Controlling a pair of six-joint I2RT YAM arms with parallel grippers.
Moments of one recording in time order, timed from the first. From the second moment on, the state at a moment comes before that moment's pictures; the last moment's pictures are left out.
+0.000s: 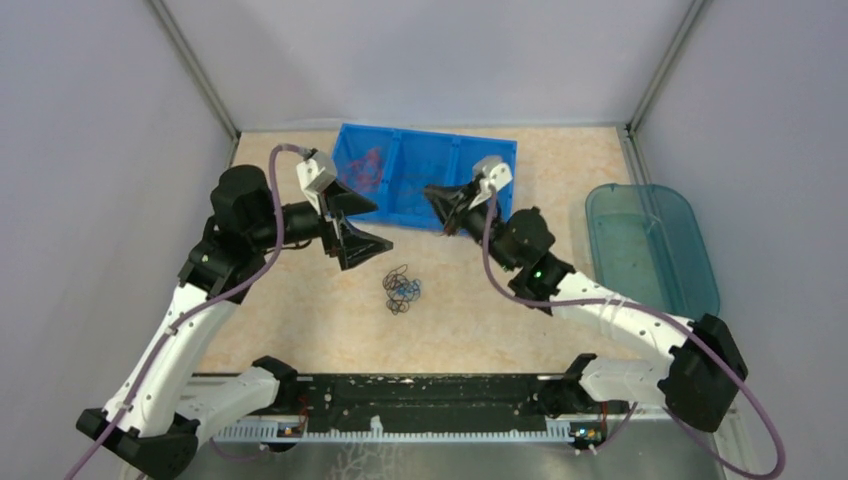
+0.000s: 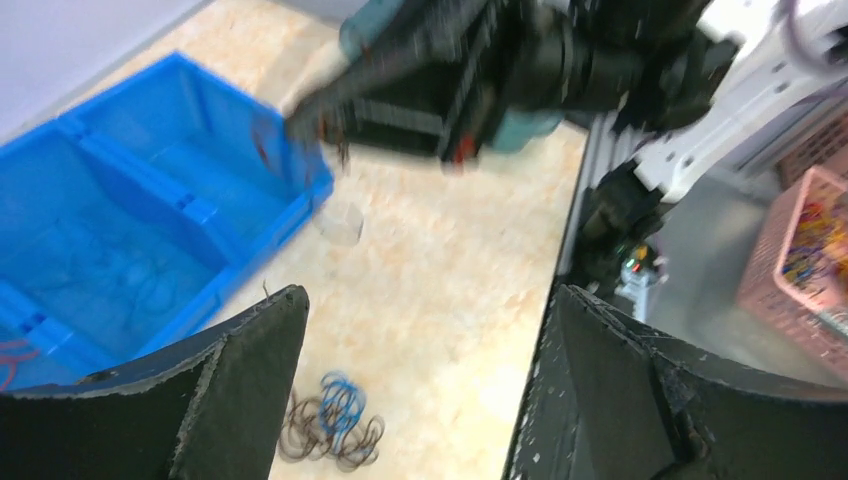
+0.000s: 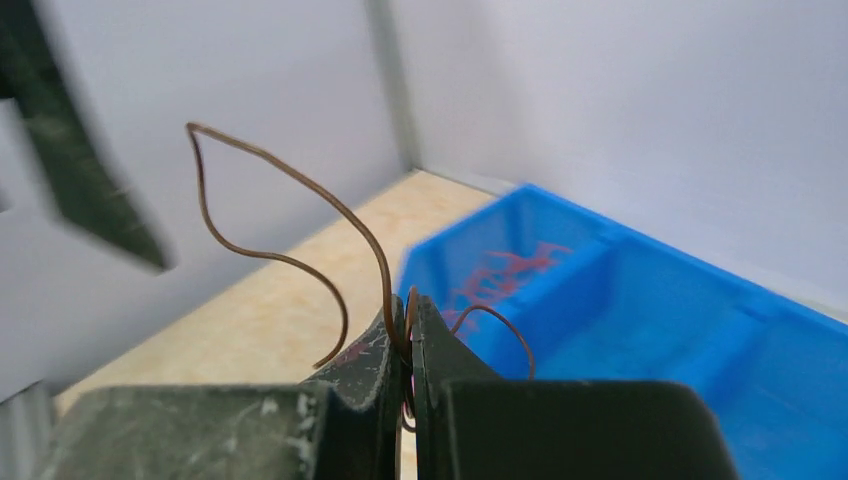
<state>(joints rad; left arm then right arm) -0.46 0.95 1.19 -0.35 0.78 -0.11 0.87 1.16 0.78 0.63 0.04 0.14</state>
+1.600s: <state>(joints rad) -0.22 1.09 1.10 -0.63 0.60 0.34 0.84 1.38 0.84 0.21 0.04 0.18</state>
